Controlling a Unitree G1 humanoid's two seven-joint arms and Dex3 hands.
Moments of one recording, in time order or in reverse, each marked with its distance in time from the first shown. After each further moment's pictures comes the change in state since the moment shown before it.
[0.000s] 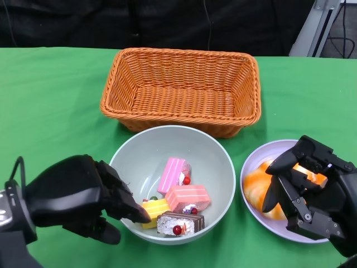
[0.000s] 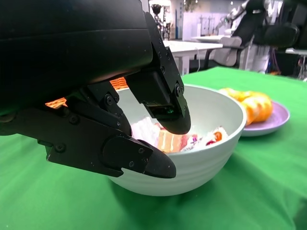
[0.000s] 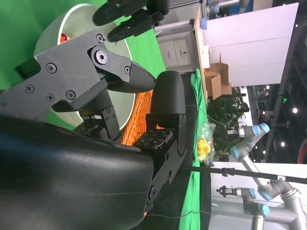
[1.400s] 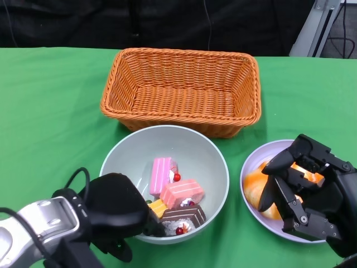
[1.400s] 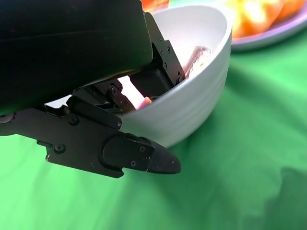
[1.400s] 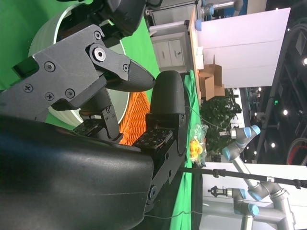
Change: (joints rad) left arm 0.085 0.009 -0.255 -0.485 0.023 0.683 -0.489; right arm 0.008 0.008 0.027 -0.010 -0.016 -0.035 -0.010
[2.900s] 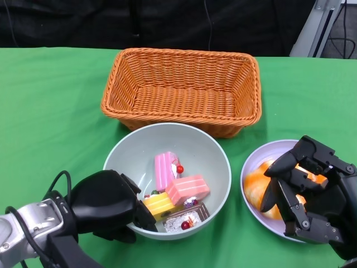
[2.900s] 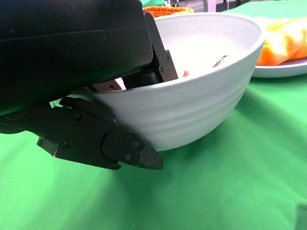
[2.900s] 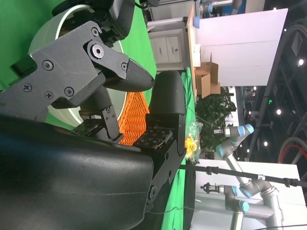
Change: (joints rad) left arm -0.151 -0.041 -0.082 0.533 0.032 -0.286 0.592; right arm 0.015 0.000 0.002 0.007 -0.019 -0.061 -0.001
